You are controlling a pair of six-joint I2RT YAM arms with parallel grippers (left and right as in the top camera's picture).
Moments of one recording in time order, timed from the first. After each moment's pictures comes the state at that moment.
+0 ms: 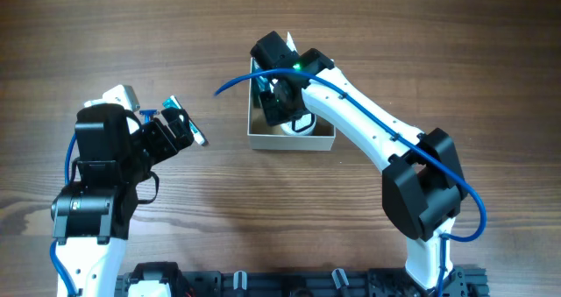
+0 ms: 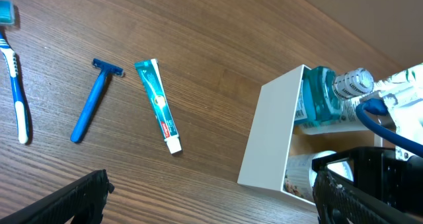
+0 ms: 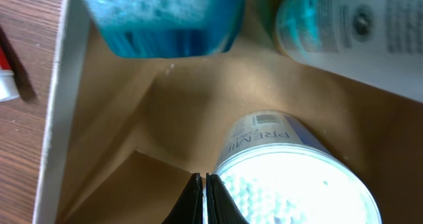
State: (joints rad) left arm 0.00 0.92 0.93 -0.77 0.10 -0.49; right arm 0.65 2.06 1.72 -1.00 -0.03 0.34
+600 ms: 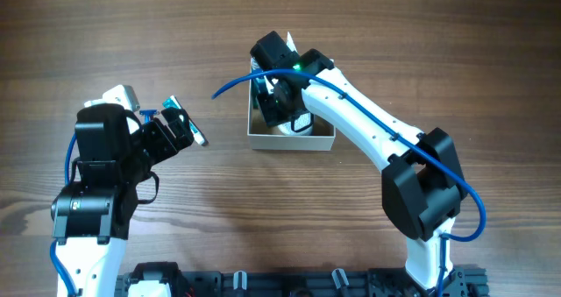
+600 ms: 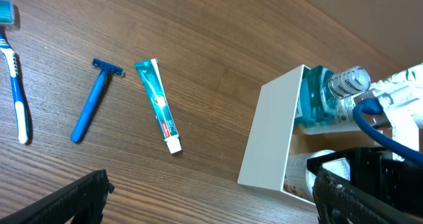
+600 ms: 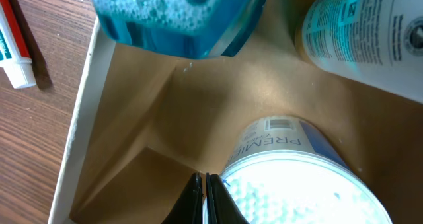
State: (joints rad) left arm 0.00 0.92 0.93 -0.78 0.10 -0.49; right arm 0.65 2.06 1.72 -0.99 -0.08 0.28
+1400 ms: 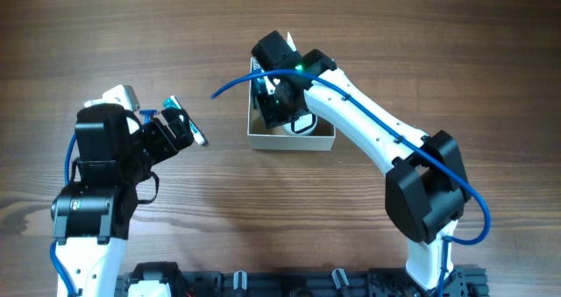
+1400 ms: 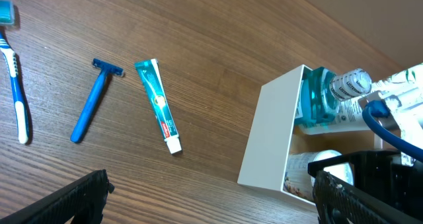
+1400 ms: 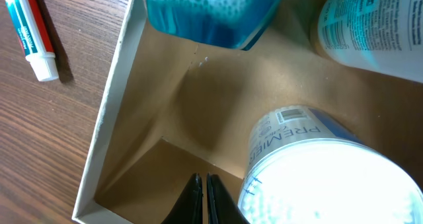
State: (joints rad) left arm 0.00 0.92 0.93 -0.77 0.10 -0.49; right arm 0.65 2.04 1.71 -0.99 -0.12 0.29
